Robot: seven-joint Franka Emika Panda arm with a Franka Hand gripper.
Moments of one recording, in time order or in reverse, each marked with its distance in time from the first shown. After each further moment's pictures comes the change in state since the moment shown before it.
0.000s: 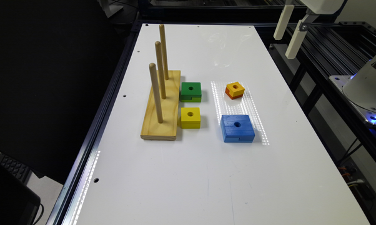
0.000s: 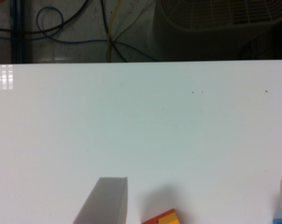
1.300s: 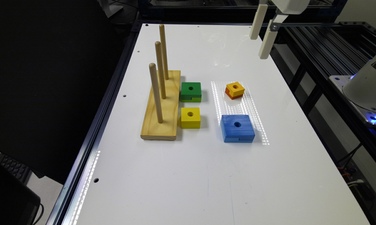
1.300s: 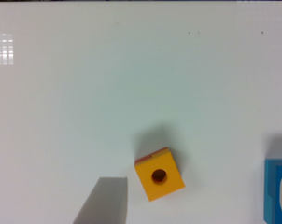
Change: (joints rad) arm 0.004 0.245 0.035 0.186 0.012 0.080 0.008
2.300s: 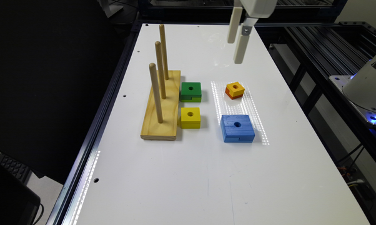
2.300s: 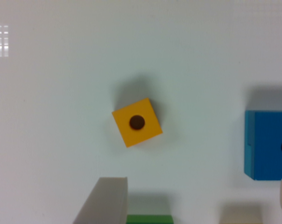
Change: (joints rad) arm -0.001 0.220 0.039 0.220 0.008 0.000 0.026
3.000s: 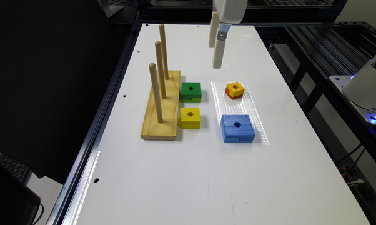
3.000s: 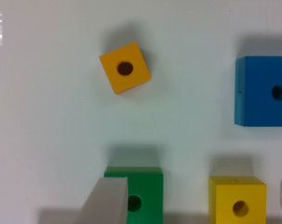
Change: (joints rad) arm 0.000 0.098 0.010 0.102 0.000 0.000 0.010
